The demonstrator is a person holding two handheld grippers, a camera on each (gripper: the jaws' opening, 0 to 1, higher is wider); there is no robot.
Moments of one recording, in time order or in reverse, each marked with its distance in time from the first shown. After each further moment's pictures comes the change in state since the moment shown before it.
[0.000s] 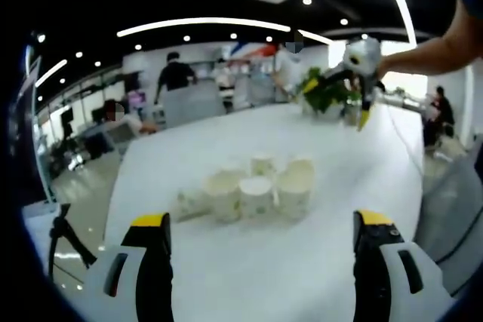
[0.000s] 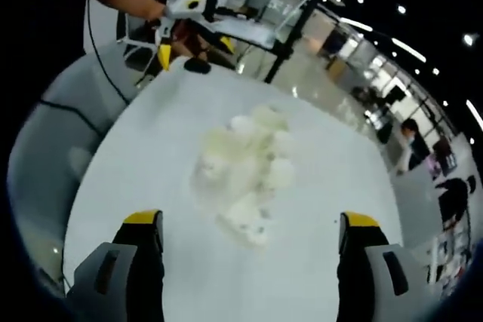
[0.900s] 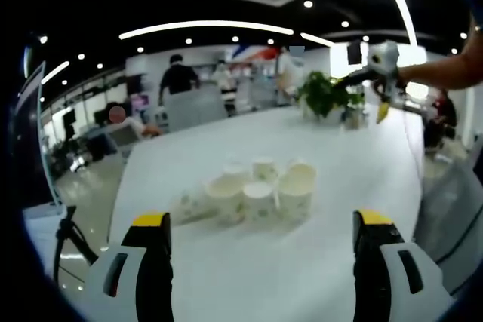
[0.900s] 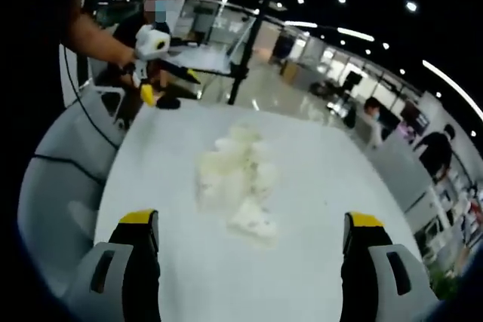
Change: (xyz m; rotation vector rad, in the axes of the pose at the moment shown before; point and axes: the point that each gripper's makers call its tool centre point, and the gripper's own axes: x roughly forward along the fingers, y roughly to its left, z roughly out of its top) left arm -0.005 0.005 0.013 0.007 -0.013 0.012; right arm -0.057 0.006 0.006 0.260 -0.121 -0.177
